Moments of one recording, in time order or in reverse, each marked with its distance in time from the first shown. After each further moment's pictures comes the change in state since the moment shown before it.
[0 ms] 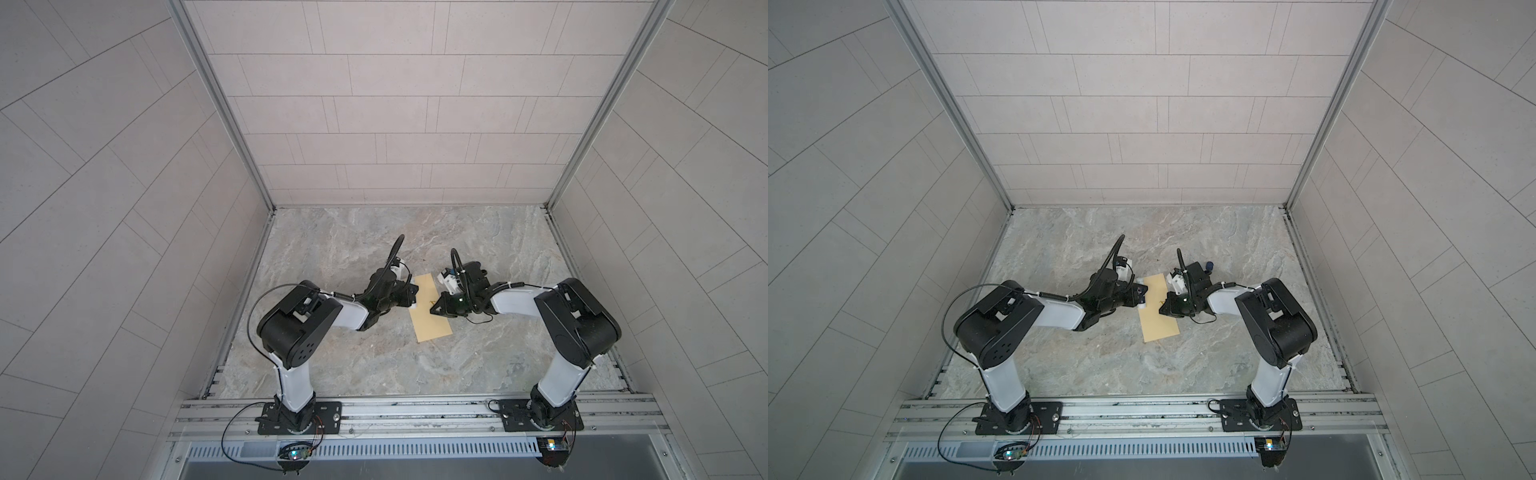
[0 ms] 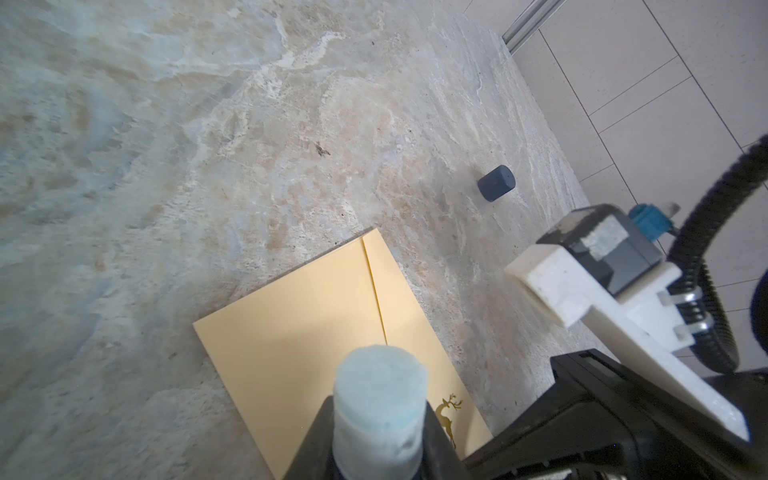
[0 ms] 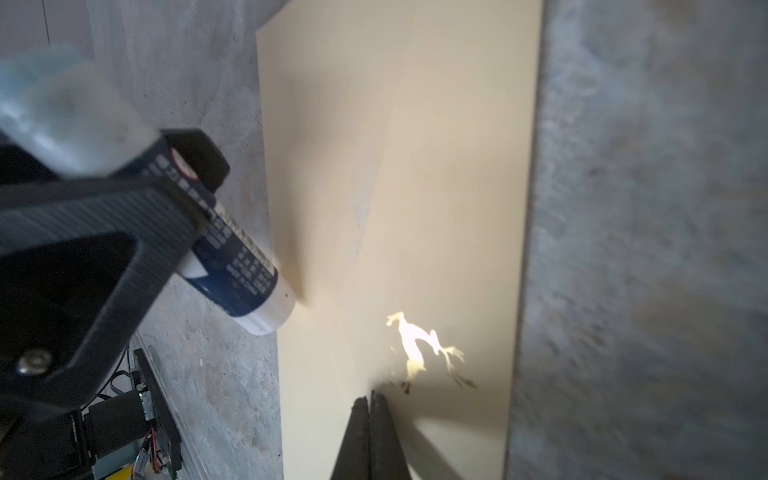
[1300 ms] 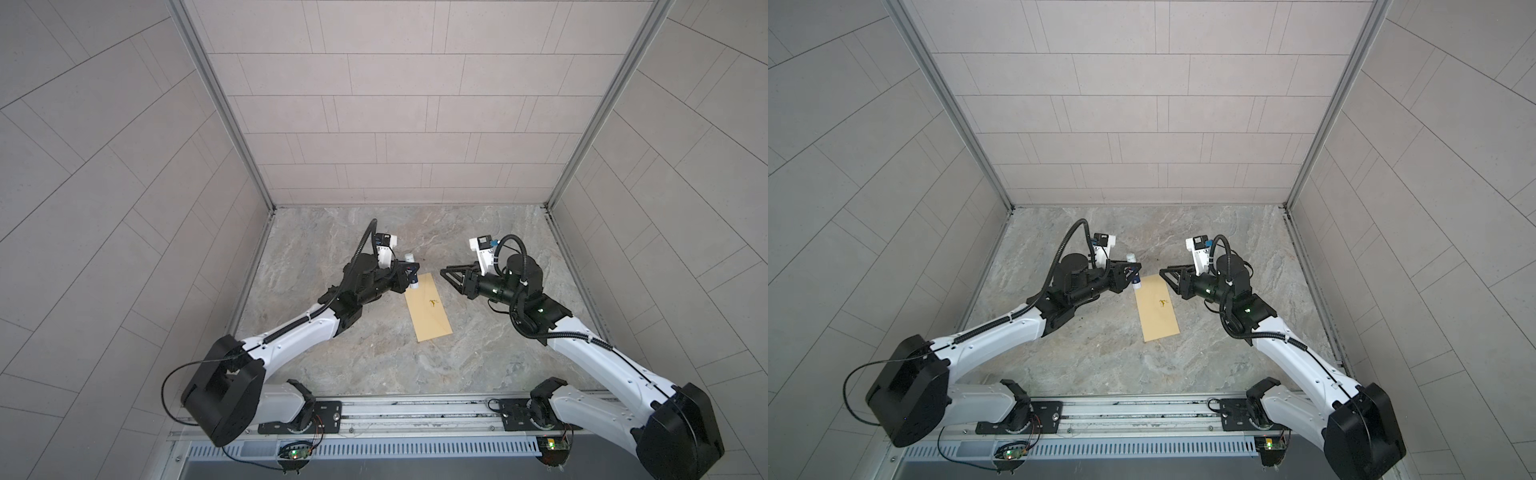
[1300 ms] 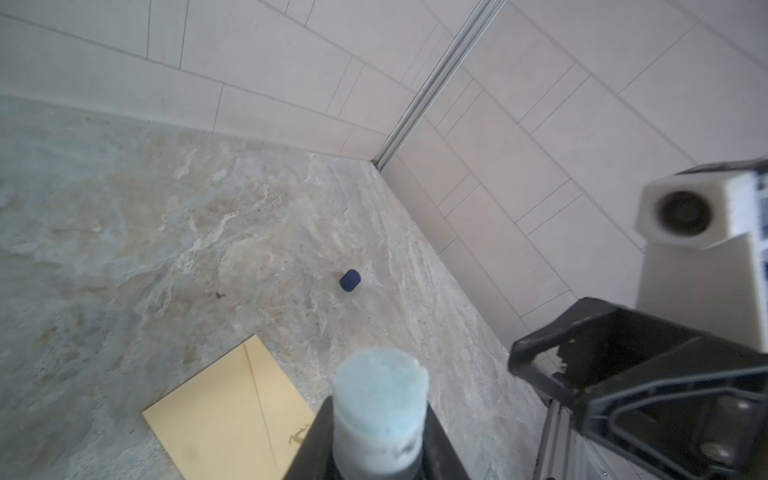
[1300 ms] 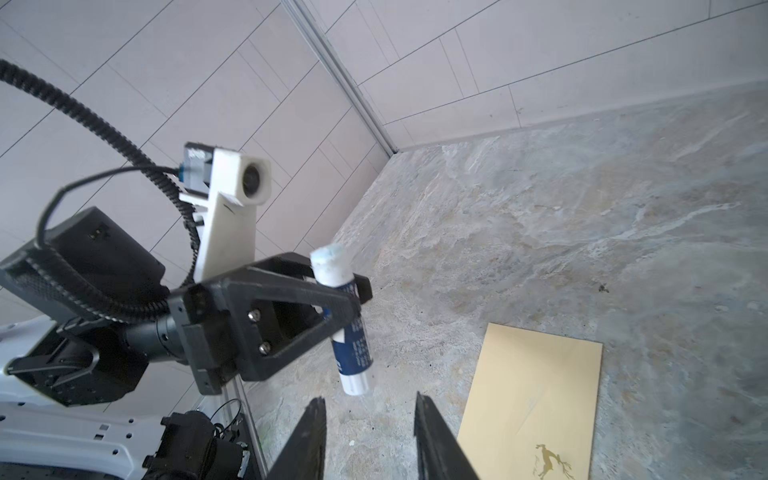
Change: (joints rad) left arm 0.000 -0.525 0.026 -0.239 0.092 0.013; right arm -0.005 -0.731 -0.123 0.170 0.047 0.019
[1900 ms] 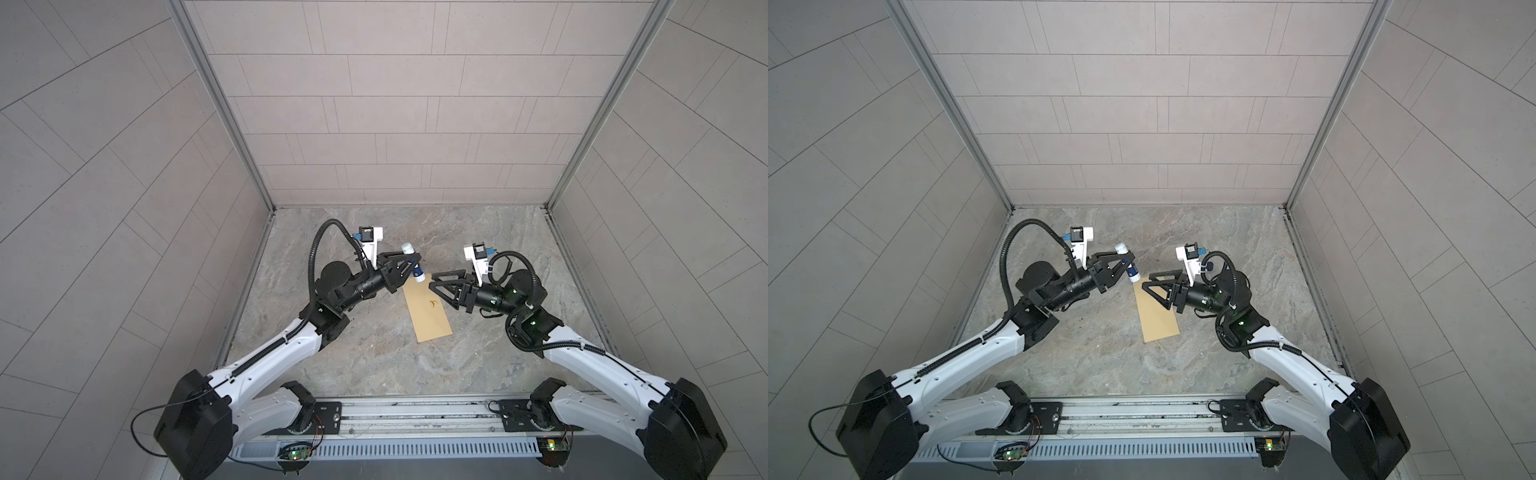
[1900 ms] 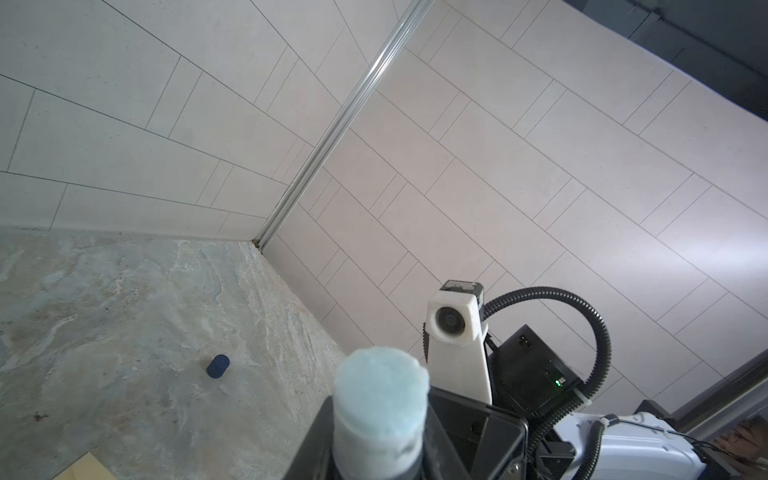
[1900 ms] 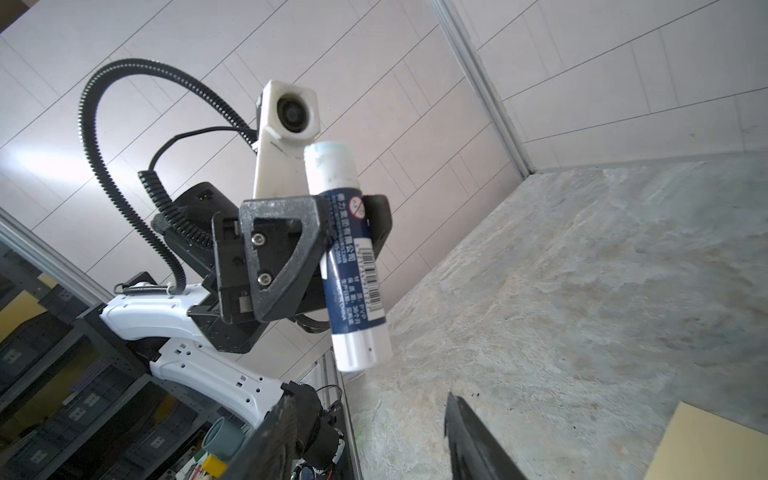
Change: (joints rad) left arm 0.000 -0.184 -0.046 0.255 0.138 -0.195; right arm 0.114 0.005 -0.106 0.429 -0.163 0.179
